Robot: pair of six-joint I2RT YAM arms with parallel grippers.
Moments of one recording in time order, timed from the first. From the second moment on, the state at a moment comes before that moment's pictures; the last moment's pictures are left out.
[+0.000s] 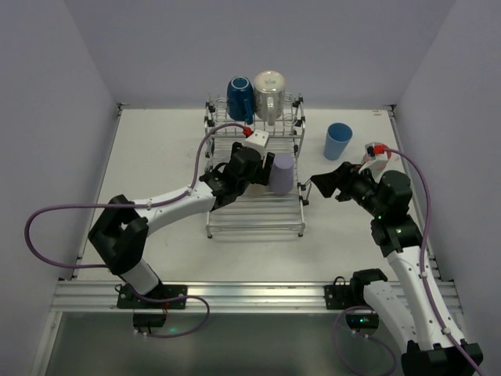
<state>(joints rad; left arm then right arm) -0.82 1.63 1.14 0.00 -0.41 -0.23 0.14 0.71 0.71 -0.22 -0.44 0.52</state>
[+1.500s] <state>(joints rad) -0.83 0.87 0.77 0.39 0.06 -0.76 0.55 0.85 0.56 0.73 -0.61 1.09</state>
